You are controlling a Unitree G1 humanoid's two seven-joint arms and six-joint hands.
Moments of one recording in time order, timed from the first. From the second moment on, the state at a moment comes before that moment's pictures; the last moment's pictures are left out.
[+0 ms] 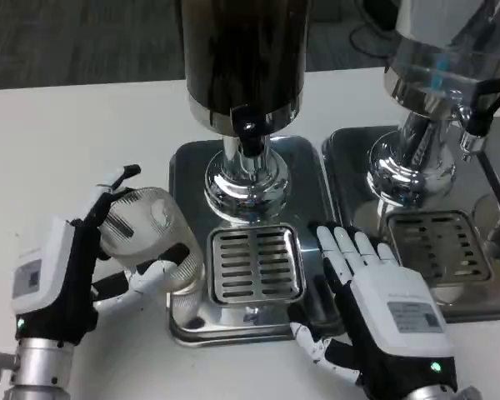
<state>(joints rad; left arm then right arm) -0.17 0.43 -0.20 0.83 0.64 -0.75 0.77 0.25 -0.24 0.47 -0.15 -1.01 0.14 -0.25</state>
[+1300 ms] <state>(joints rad) -0.37 0.36 -0.39 0.90 0.81 -0.70 0.84 0.27 -0.21 0.45 -0.15 -1.01 0.14 -0.26</state>
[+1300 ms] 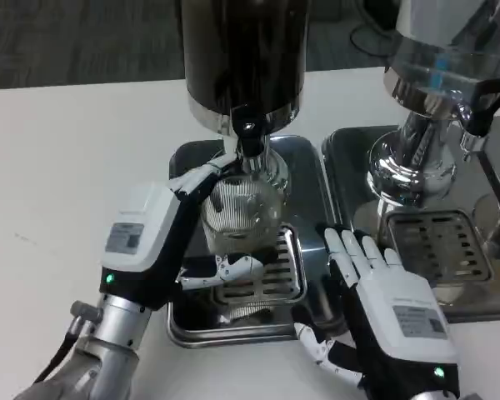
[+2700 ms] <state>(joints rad) -0.06 0.55 -0.36 0.60 0.81 -0.48 0.74 0.30 -0.27 0.46 -0.09 -1.16 0.17 -0.44</state>
